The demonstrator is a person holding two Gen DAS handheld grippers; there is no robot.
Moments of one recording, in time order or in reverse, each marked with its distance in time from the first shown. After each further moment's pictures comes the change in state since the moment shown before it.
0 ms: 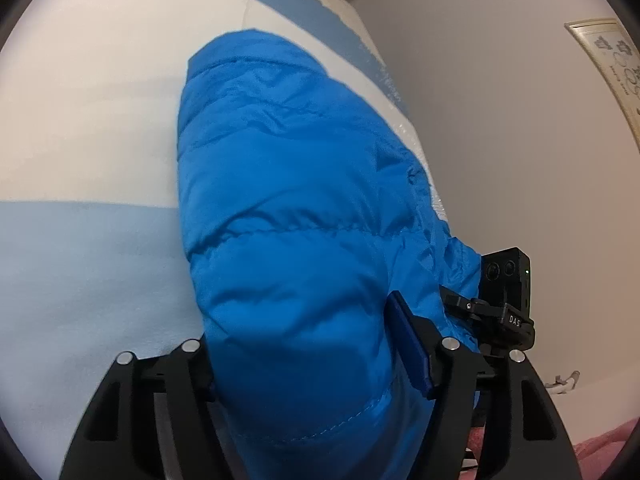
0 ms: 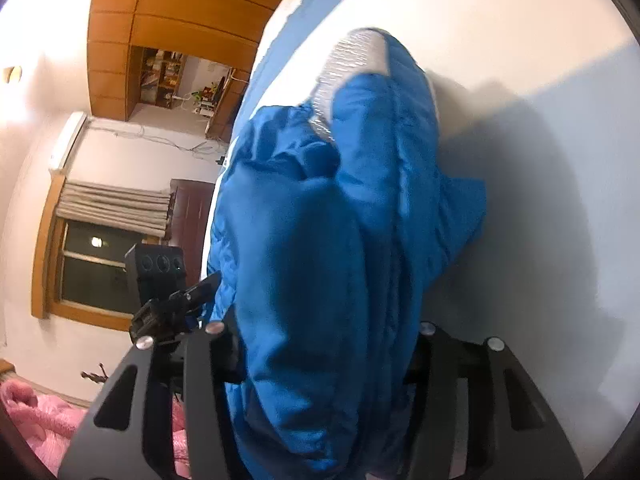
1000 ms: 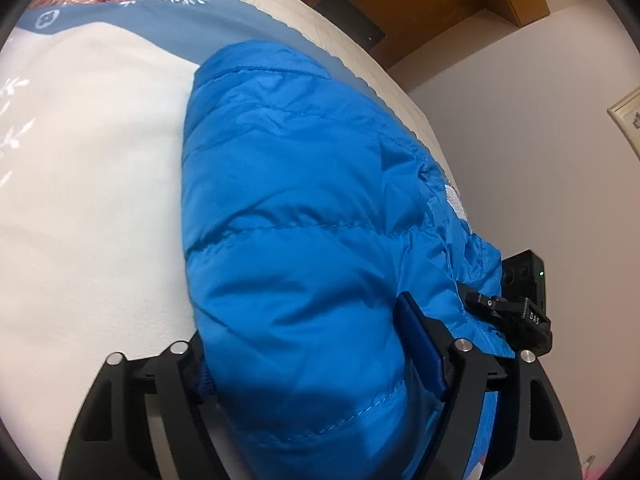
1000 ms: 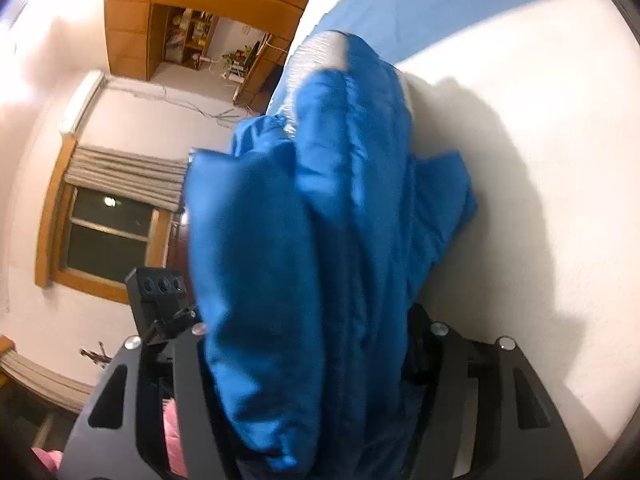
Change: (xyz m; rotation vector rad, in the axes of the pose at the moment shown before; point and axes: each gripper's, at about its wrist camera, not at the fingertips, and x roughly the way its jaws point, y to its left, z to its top) left arm -0.058 0.139 0.142 -0.098 -0.294 0.163; right arm 0.175 0.035 0.187 -0.111 0.127 0.094
